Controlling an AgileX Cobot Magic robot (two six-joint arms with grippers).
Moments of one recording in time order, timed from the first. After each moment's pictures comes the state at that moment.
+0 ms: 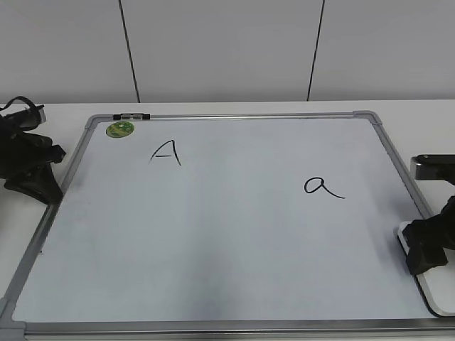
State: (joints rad) left arm 0.08 2.16 -1.46 -0.43 0.97 0.37; right arm 0.02 1.68 -0.80 0.08 0.66 -0.10
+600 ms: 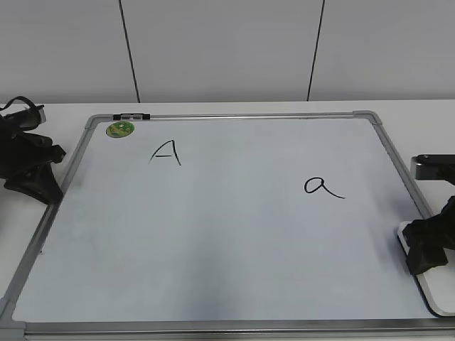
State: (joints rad) left arm 0.08 2.16 -1.46 -0.43 0.97 0.37; right arm 0.02 1.68 -0.80 0.08 0.66 -0.10
